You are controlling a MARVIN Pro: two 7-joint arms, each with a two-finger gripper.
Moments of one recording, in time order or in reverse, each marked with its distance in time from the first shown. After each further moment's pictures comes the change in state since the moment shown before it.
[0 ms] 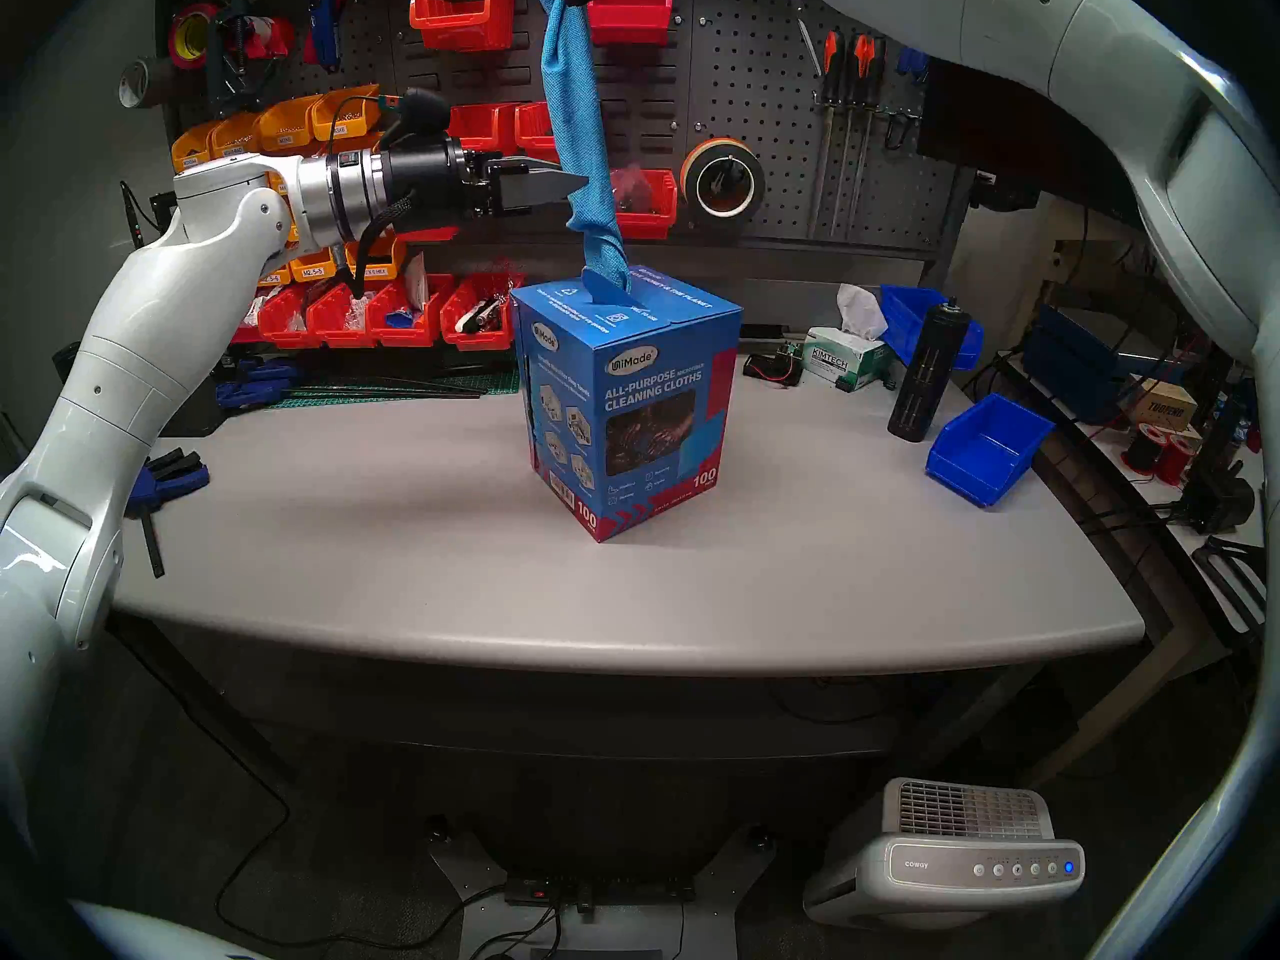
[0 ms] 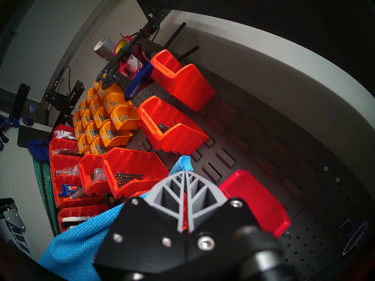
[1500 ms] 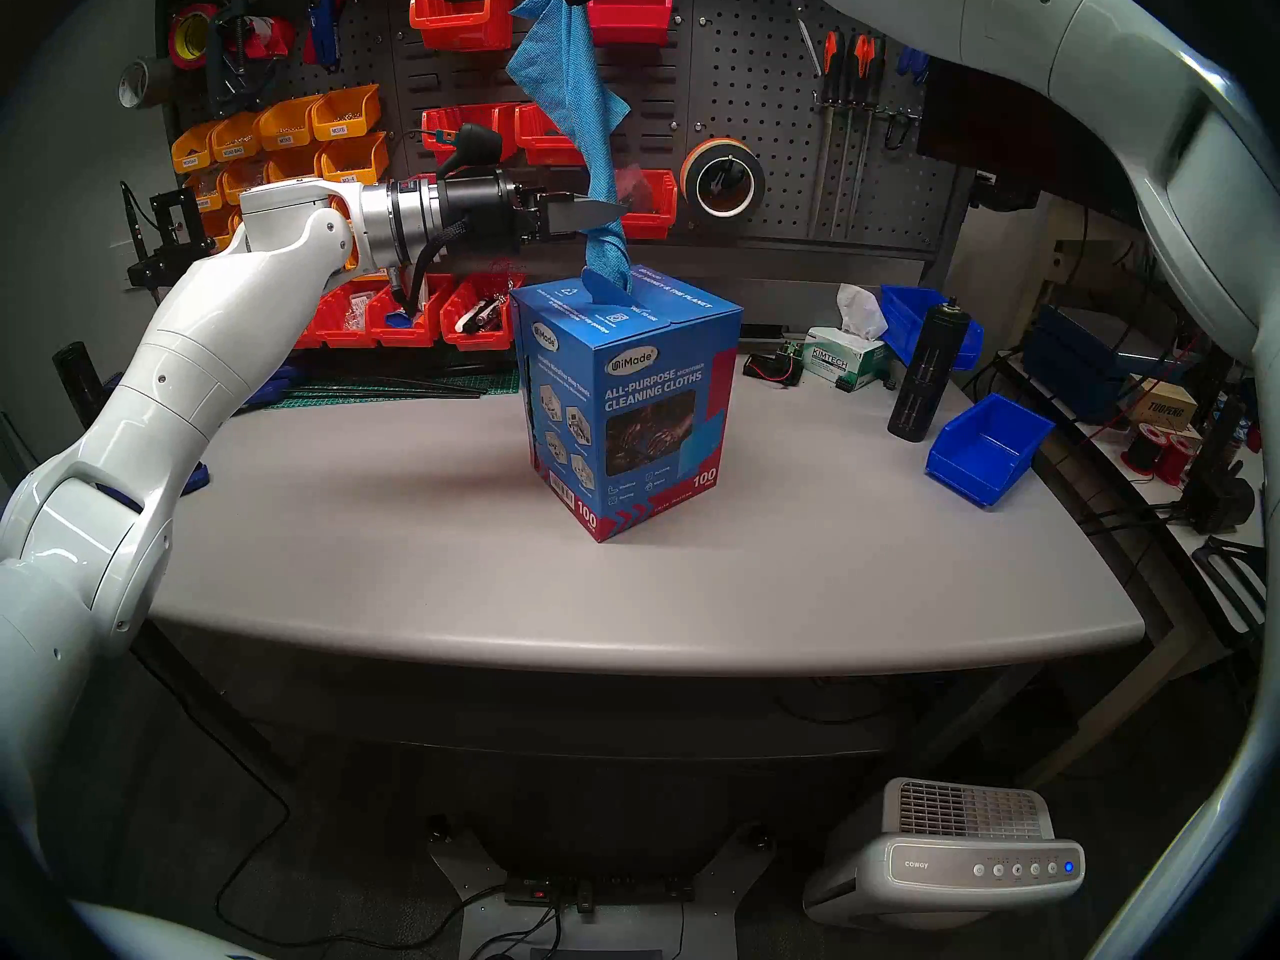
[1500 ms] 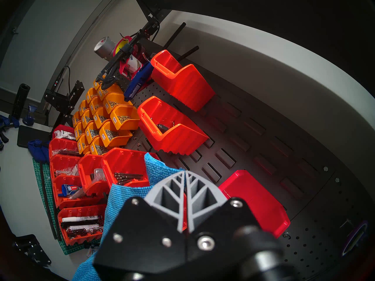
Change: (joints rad) left arm -0.040 -0.129 0.062 0.189 0.039 -0.010 -0.040; right arm 0.000 0.000 0.001 0.000 -0.002 0.000 0.000
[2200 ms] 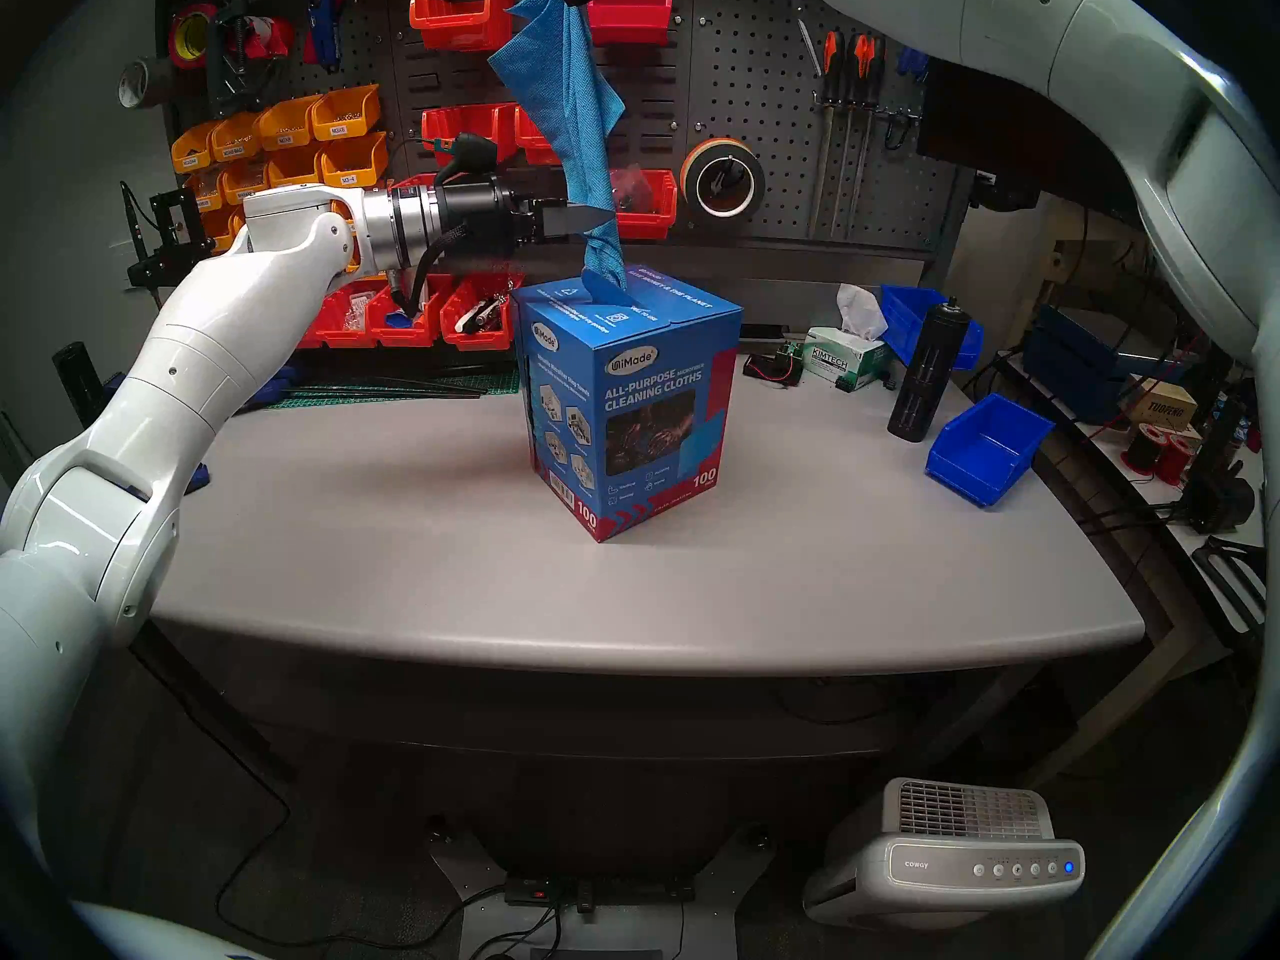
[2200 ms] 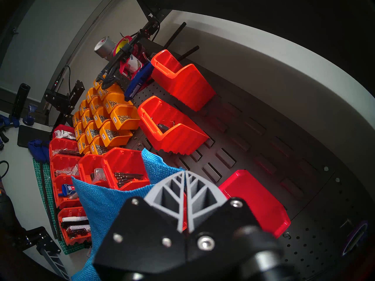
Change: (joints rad) left arm -0.033 -0.022 -0.006 0.096 0.039 -0.024 0.009; right arm 0.000 0.000 0.000 0.000 -0.001 0.000 0.001
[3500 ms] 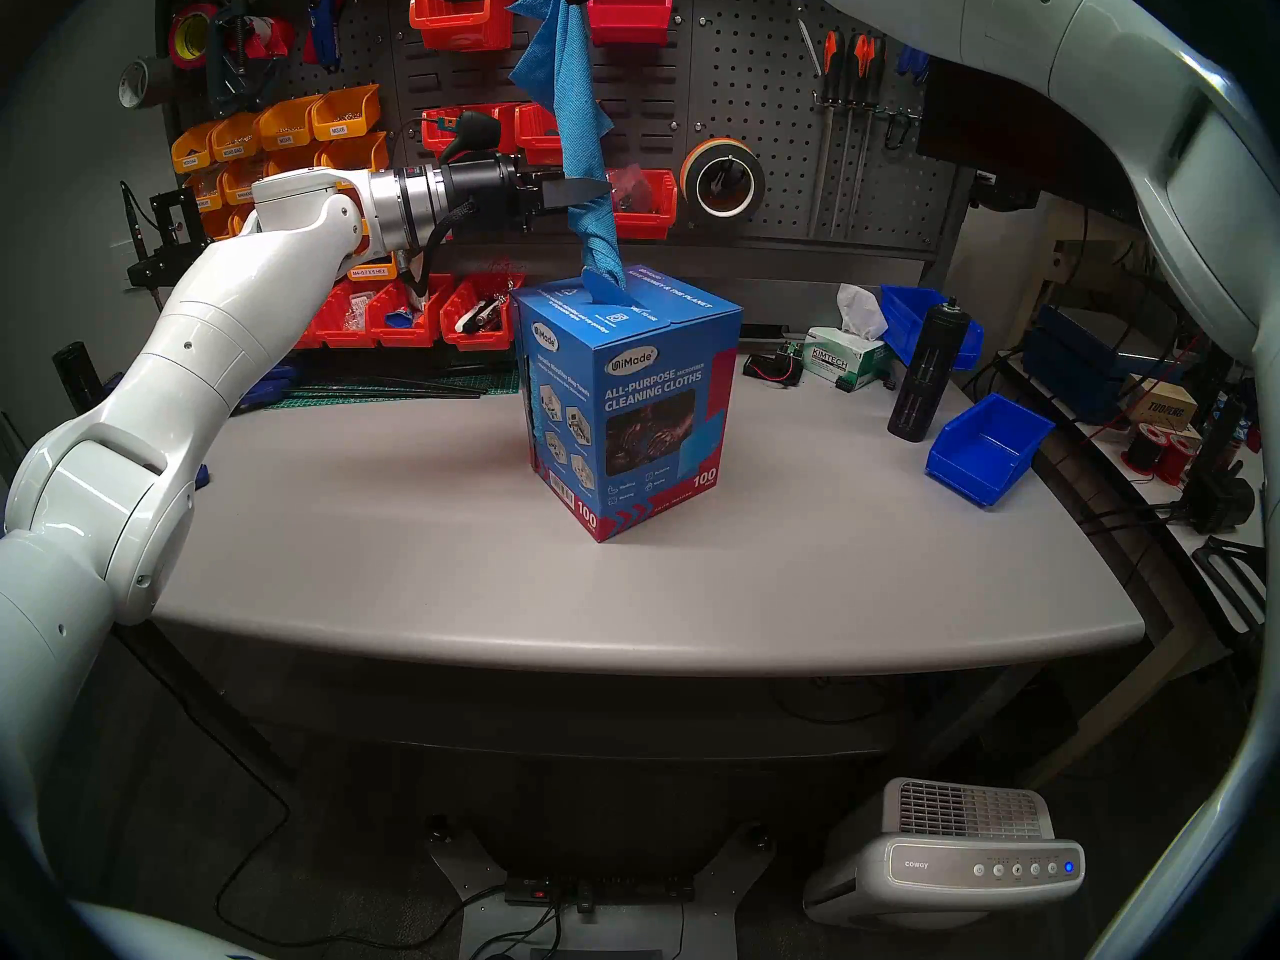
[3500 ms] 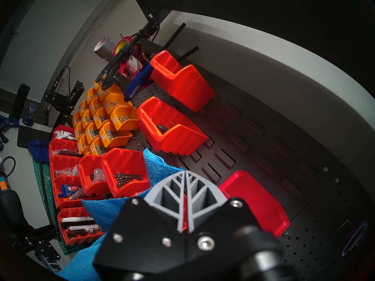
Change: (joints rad) left arm -0.056 -0.057 -0.001 0.091 0.014 -0.044 -0.042; right arm 0.000 0.000 0.003 0.001 -0.001 0.000 0.000
